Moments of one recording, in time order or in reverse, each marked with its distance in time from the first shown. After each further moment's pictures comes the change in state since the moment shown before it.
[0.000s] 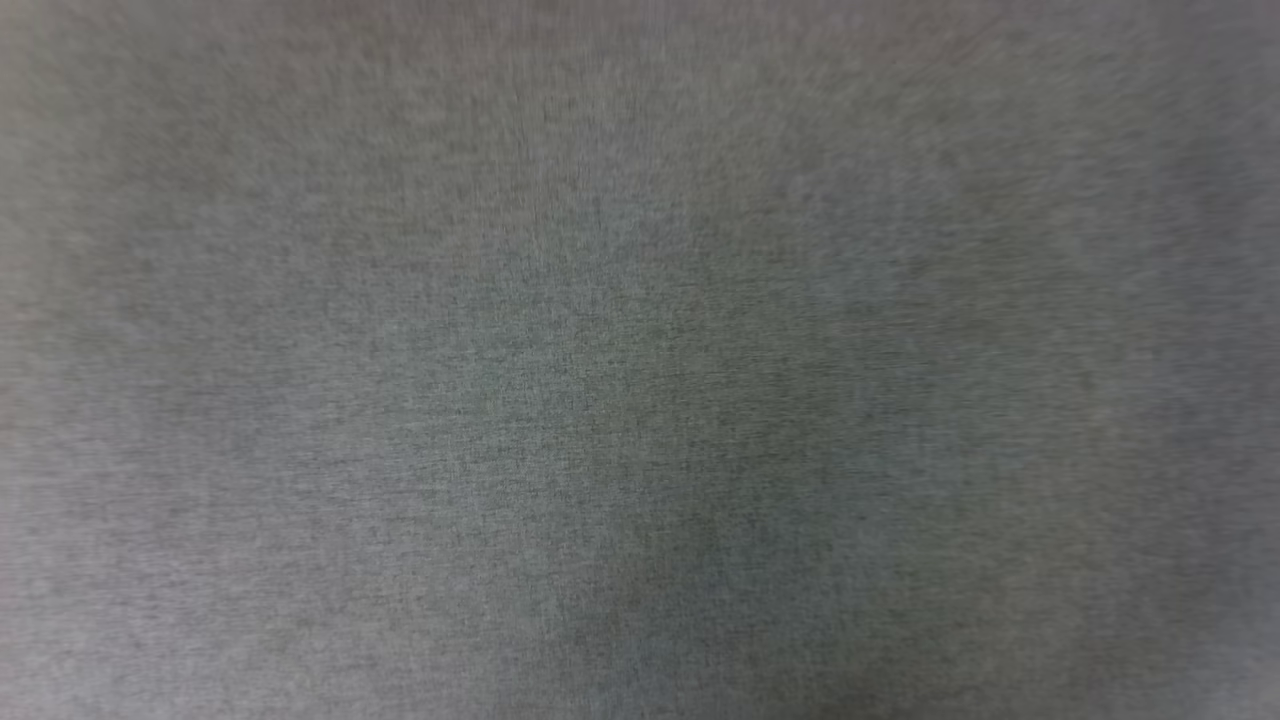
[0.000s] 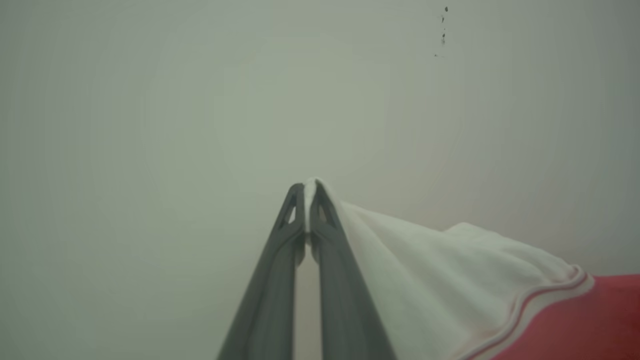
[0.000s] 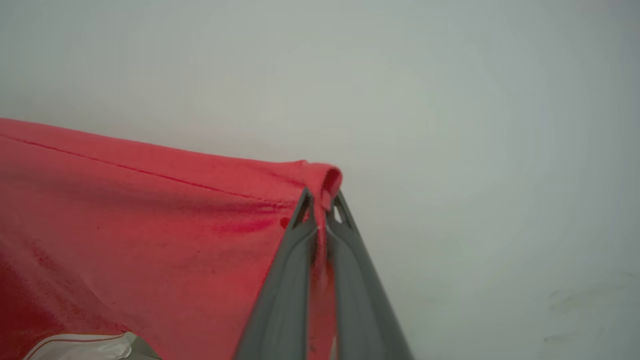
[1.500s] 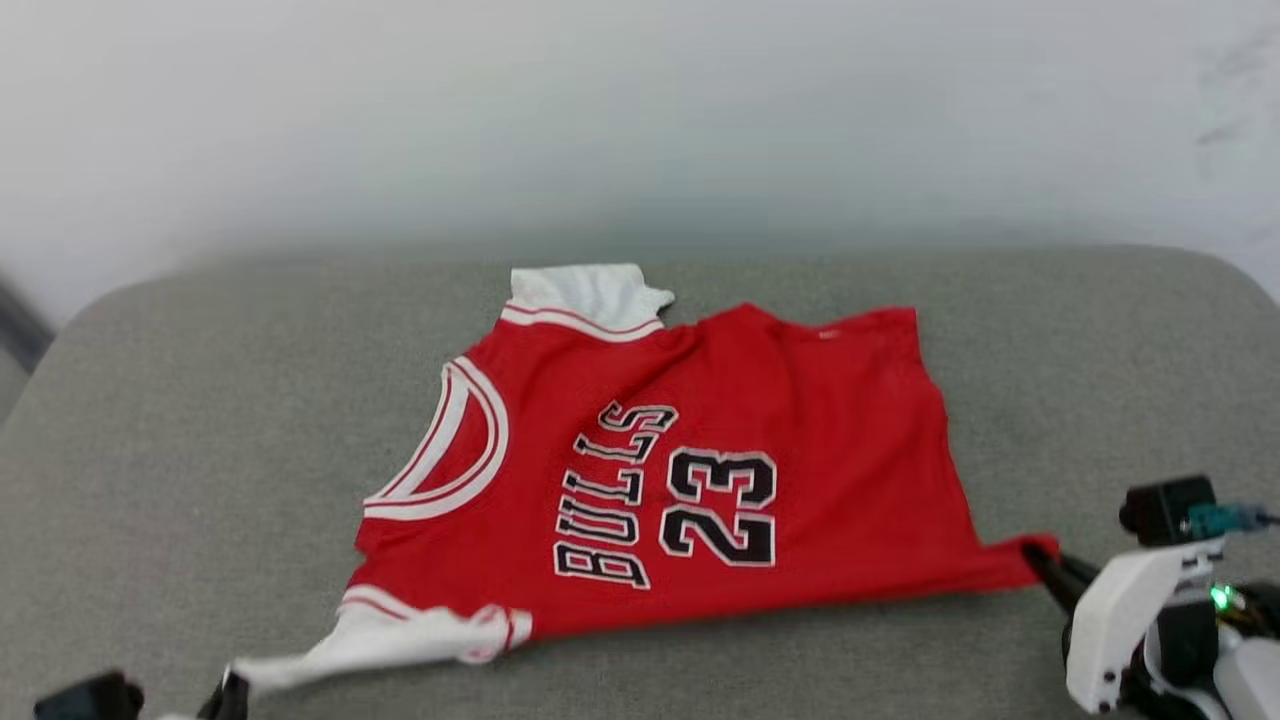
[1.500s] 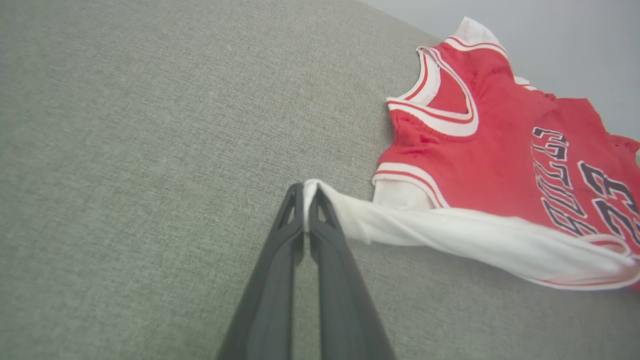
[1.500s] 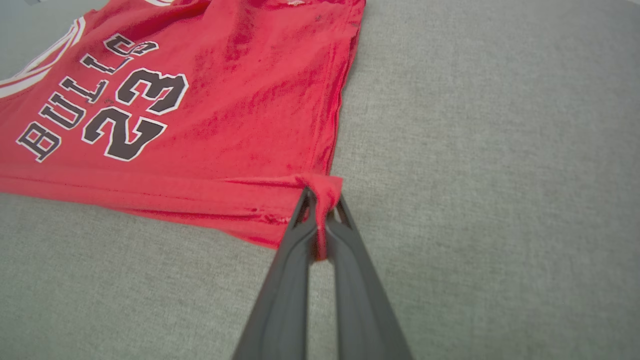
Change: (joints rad) left arm 1.726 0.033 0.032 -0.366 -0.387 0.182 0.041; right arm 1.335 -0.186 0.263 -0.190 0.379 0.002 0.053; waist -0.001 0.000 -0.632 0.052
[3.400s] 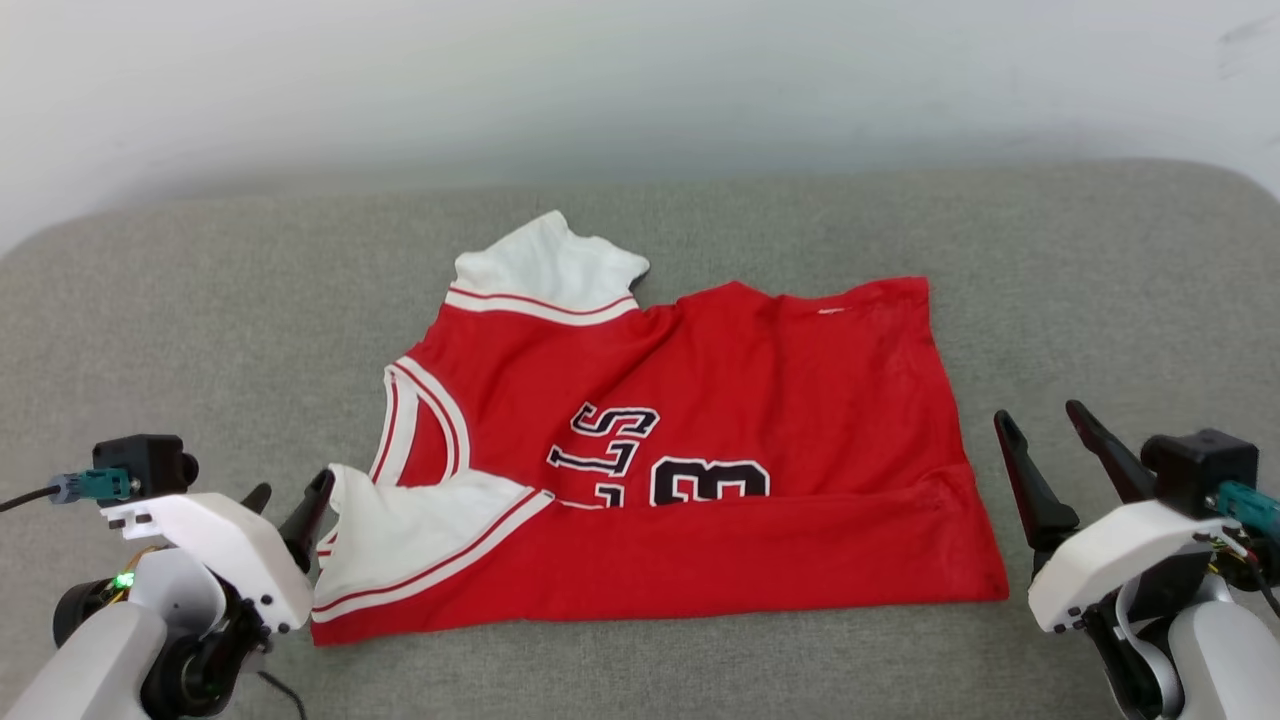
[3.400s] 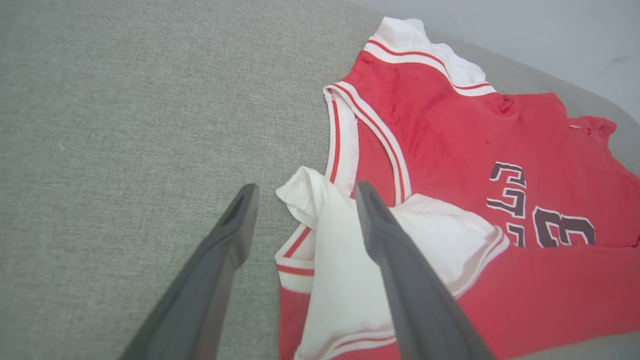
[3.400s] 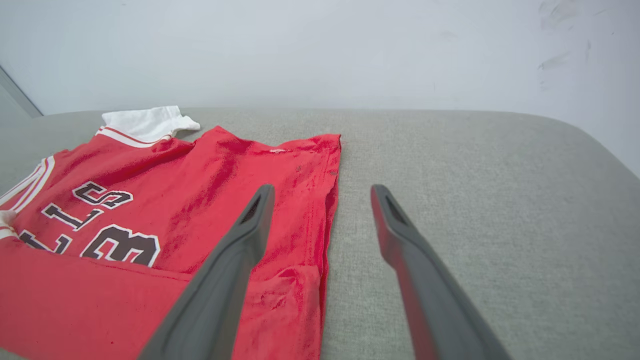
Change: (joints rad) left arm -0.319 0.063 -0.111 -0.023 0.004 -0.072 0.278; right arm 0.018 0.183 -0.191 -0.136 -0.254 -0.002 -0.271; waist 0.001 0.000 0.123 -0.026
